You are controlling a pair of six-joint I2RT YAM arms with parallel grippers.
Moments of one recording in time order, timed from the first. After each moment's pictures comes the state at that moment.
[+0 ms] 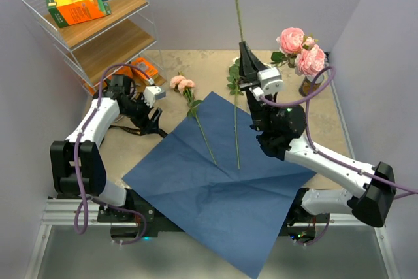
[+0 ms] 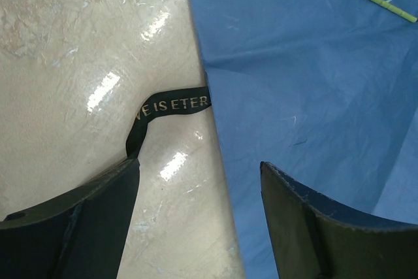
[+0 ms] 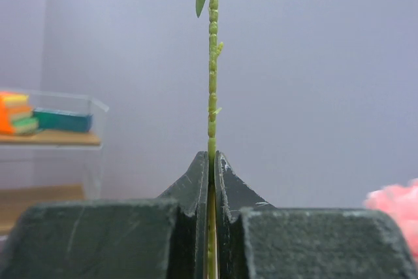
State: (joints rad) left arm -0.02 1.50 1.13 -0.85 0.55 0.66; right arm 0.92 1.22 1.04 0.96 0.41 -0.55
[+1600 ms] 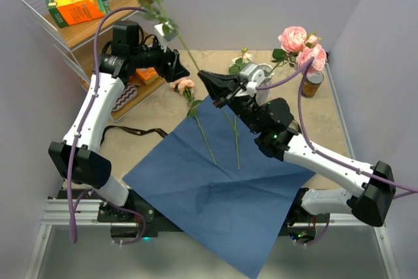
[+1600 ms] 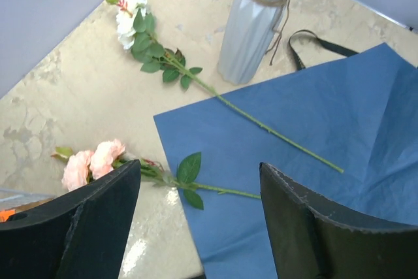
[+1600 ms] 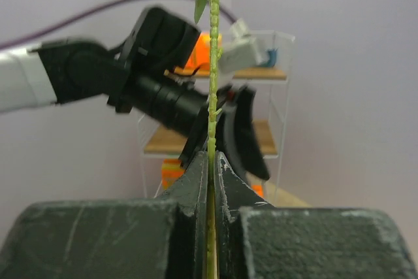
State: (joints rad) left arm -0.22 1.60 1.76 -0.68 0.76 0.27; right arm 0.92 1.22 1.03 0.72 0.06 -0.01
